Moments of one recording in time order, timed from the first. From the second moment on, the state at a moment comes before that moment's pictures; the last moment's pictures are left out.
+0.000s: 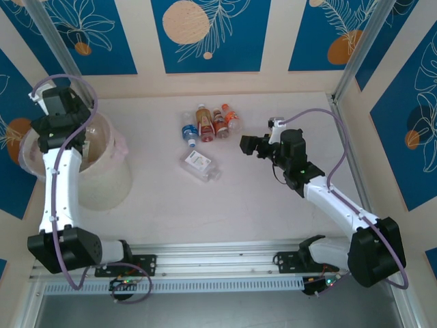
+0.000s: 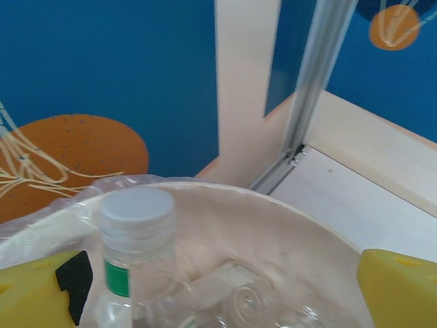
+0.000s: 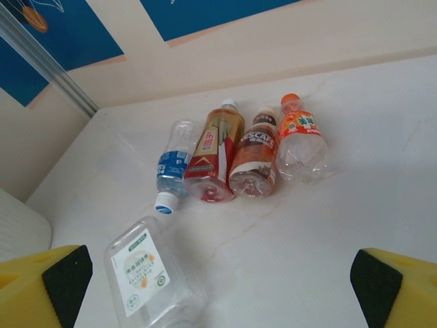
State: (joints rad) left arm 0.23 1.31 1.45 -0.62 -0.48 -0.27; right arm 0.39 1.18 0.77 0.08 -0.13 0.39
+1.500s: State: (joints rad) left arm -0.25 1.23 1.29 -0.29 0.09 -0.42; right arm 0.39 1.12 0.76 0.07 -0.14 0.48
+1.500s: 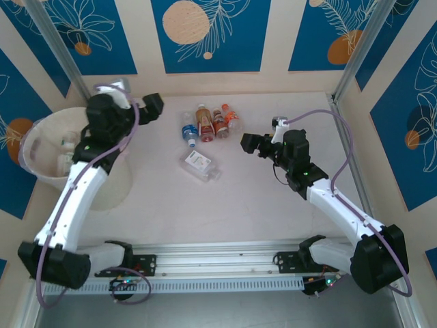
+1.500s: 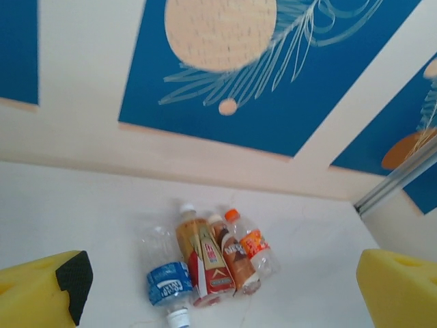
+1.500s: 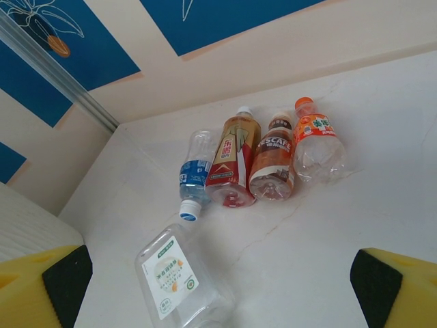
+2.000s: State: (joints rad) left arm -0.40 1.84 1.62 -0.34 -0.12 -0.49; right arm 0.35 1.07 0.71 0.06 -0.12 0.47
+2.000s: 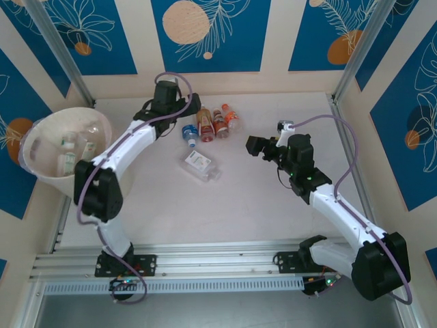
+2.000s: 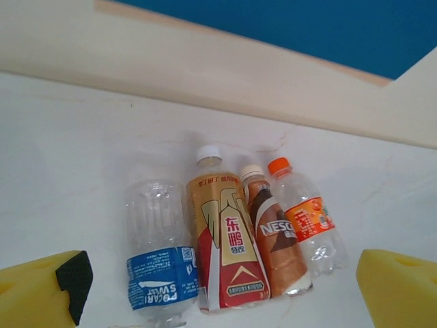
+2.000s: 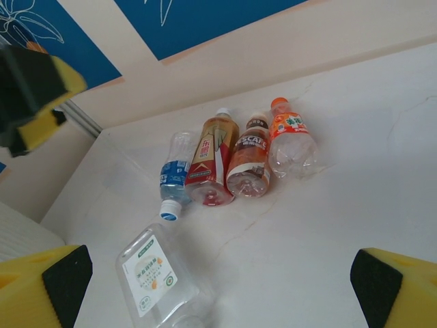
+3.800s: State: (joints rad) left arm -0.29 2.27 1.83 -0.47 0.08 -0.44; right arm 0.33 1.01 0.71 -0.08 -0.12 0.47
